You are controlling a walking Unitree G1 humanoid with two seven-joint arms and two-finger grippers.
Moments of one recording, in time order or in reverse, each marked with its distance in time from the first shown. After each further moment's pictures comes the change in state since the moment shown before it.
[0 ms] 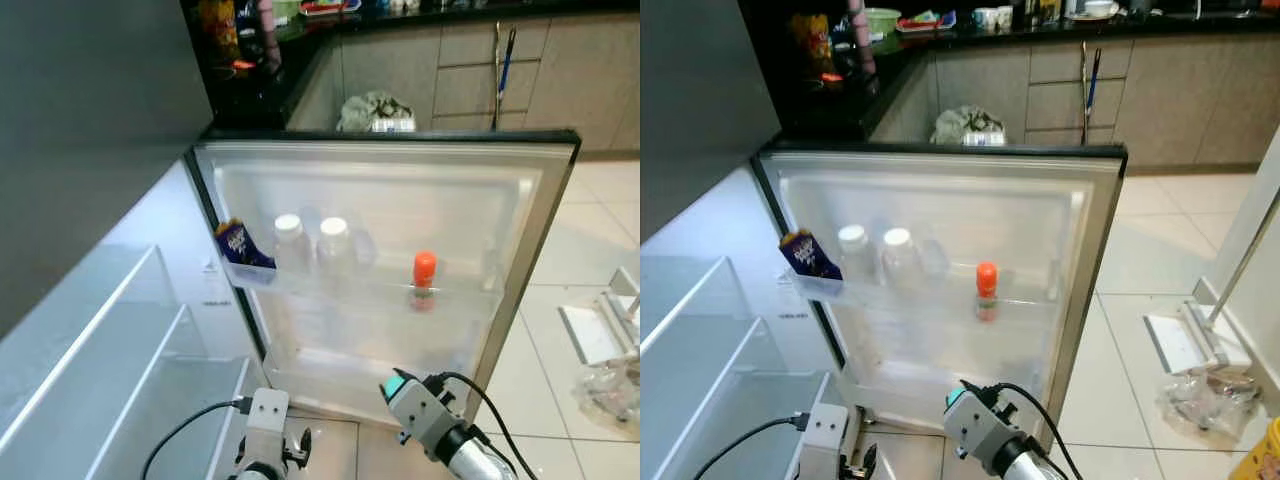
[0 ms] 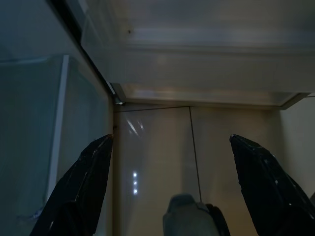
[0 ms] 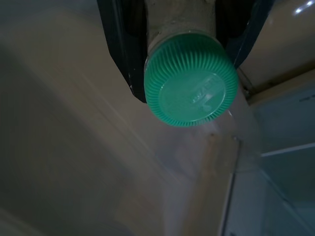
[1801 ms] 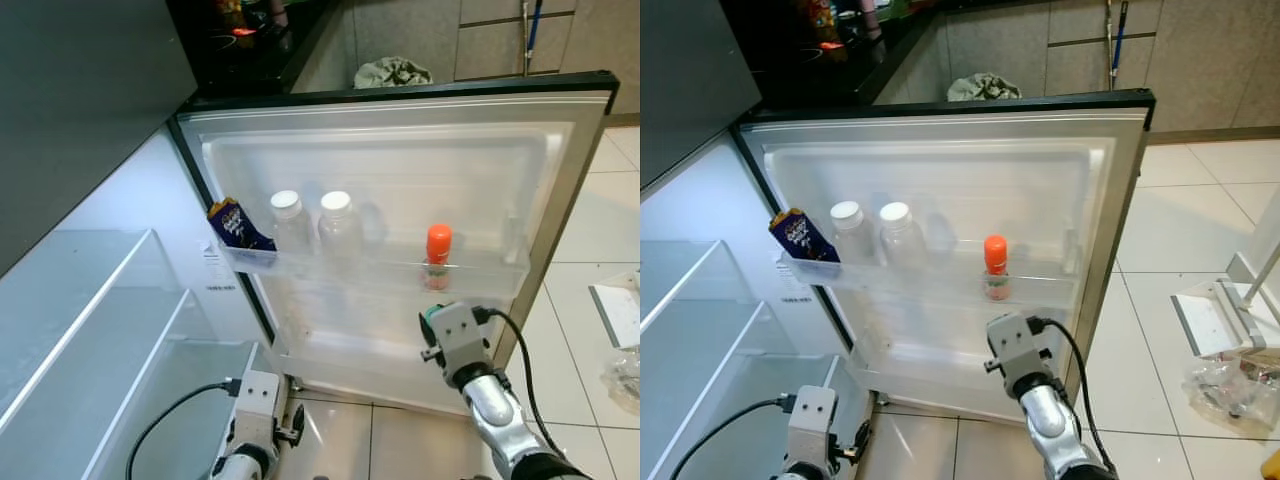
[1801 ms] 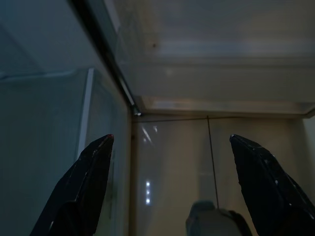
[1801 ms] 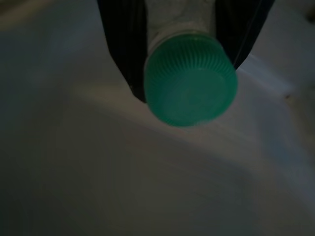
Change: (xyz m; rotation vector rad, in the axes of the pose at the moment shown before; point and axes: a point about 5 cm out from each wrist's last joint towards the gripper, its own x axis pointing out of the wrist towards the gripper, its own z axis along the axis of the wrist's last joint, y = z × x) left arm -0.010 0.013 0.029 0.016 -0.111 0.009; right arm 0.033 -0.086 0.008 0.321 0.076 -0.417
